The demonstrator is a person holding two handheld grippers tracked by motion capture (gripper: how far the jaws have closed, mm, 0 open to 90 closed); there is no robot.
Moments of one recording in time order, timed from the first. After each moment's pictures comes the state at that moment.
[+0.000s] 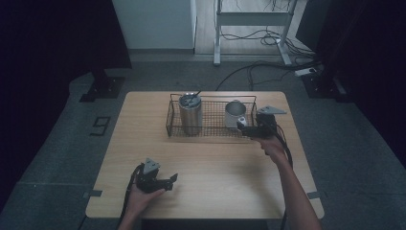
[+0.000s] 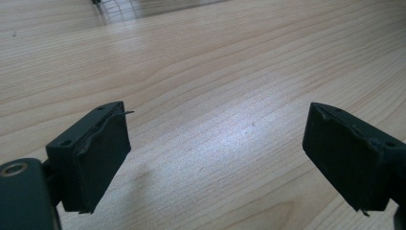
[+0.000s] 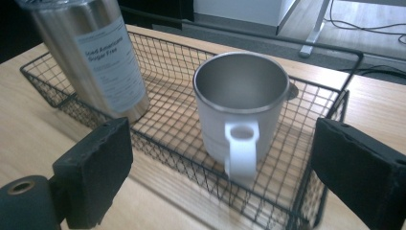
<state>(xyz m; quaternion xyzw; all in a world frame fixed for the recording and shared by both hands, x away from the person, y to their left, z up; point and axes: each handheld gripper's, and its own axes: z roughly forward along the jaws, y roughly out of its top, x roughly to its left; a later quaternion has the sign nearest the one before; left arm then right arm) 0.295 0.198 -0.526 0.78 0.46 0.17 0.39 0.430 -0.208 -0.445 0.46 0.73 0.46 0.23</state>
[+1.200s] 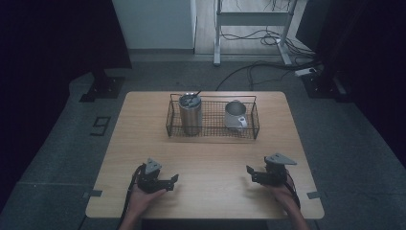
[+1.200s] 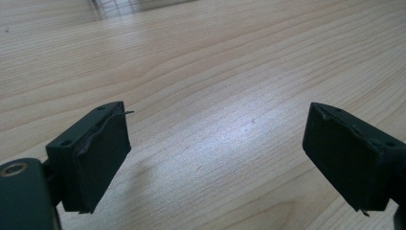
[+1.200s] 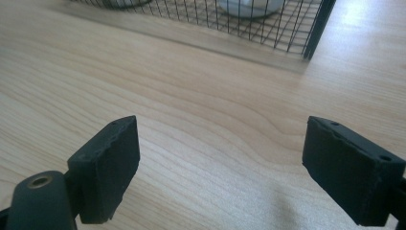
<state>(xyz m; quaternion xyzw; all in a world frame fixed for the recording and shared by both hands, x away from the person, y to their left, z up) 0.296 0.194 -0.529 0.79 0.46 0.17 0.38 0.316 -0.236 -0.537 0.48 0.74 0.43 0.21</state>
